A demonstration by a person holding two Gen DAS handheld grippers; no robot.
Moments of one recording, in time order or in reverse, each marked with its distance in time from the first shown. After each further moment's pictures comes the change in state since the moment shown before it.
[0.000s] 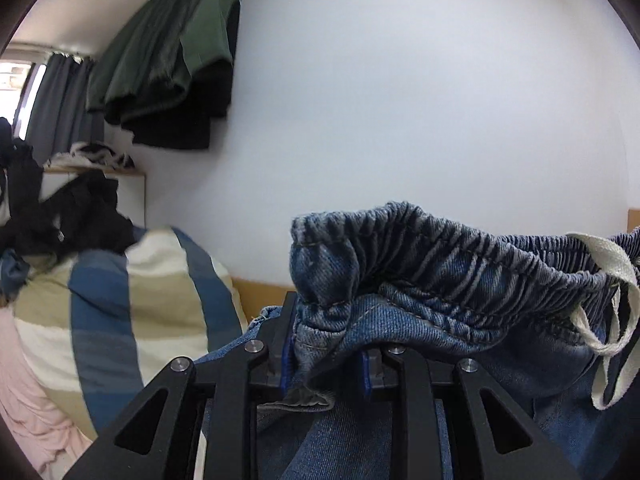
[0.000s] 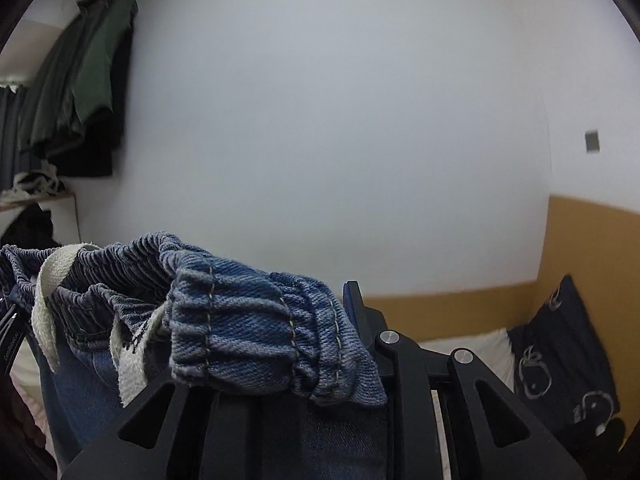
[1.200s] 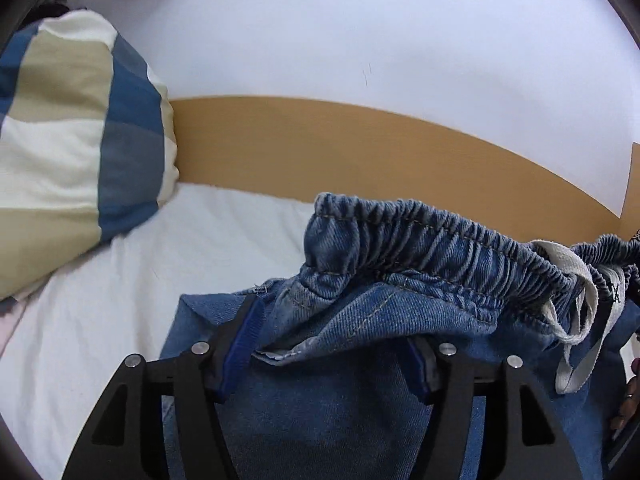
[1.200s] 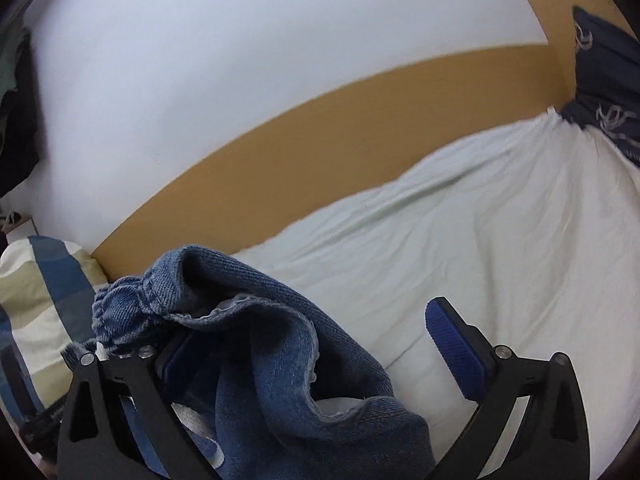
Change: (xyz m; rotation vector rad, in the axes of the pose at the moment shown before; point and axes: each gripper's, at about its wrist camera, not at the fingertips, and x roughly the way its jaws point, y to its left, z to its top) left arm 0.179 0.010 -0.269 -0.061 0.247 -0.171; right arm 0.257 -0.091 -0.319 0.352 0.095 0.100
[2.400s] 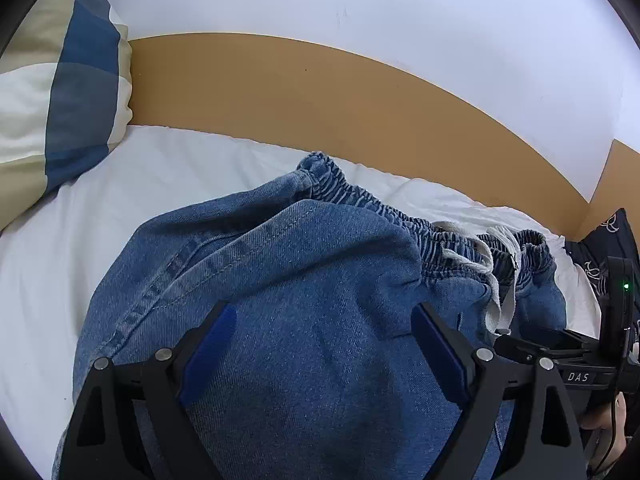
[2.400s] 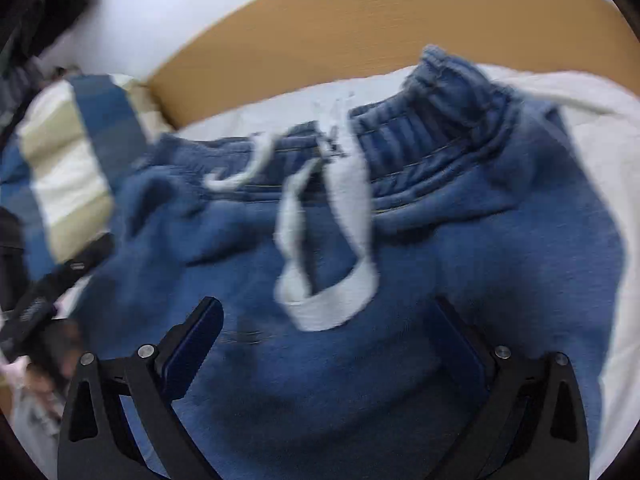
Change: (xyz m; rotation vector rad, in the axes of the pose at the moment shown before) left arm 0.023 -0.011 -0.020 -0.050 0.238 -0.180; right arm 0.104 0.082 -0.044 -0.279 0.567 0.148
